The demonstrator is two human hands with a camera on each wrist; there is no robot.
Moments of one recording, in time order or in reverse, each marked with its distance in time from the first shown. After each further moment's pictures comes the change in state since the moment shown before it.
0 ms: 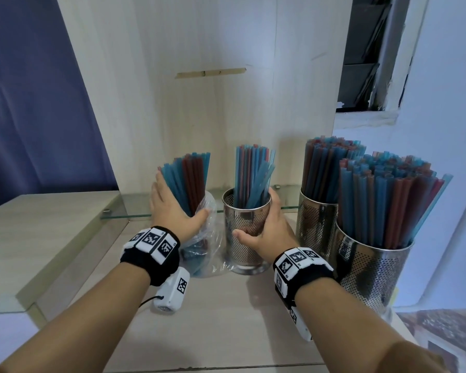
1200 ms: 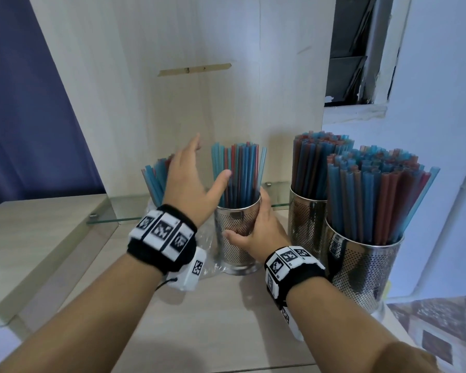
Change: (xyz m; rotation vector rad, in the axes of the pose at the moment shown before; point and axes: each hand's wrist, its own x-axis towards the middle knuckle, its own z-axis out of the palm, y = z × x) left_hand -0.005 0.094 -0.010 -0.077 0.069 0.388; right_hand -0.002 -0.003 -0.002 -0.021 0.015 -0.008
